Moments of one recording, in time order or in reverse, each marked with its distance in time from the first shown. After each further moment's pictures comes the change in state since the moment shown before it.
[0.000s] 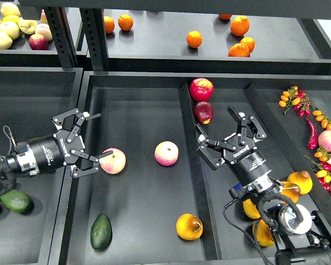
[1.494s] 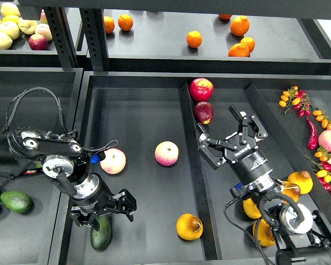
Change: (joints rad) left arm -0.791 -0.333 1.385 0.072 0.109 0.000 0.000; right arm 0.000 0.000 0.001 0.003 -0.002 0.000 0.000
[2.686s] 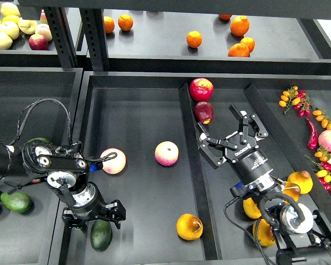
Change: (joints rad) left arm 0.102 -0.094 0.060 0.175 0.099 0.000 0.000; right arm -0.001 0.000 0.002 0.008 0.002 0.000 -0.001
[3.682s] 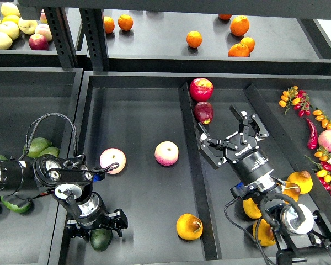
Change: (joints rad) left arm 0.076 -0.052 -0.010 0.092 0.008 0.000 0.000; right arm -0.004 0.000 0.004 0.000 0.000 0.007 -0.003
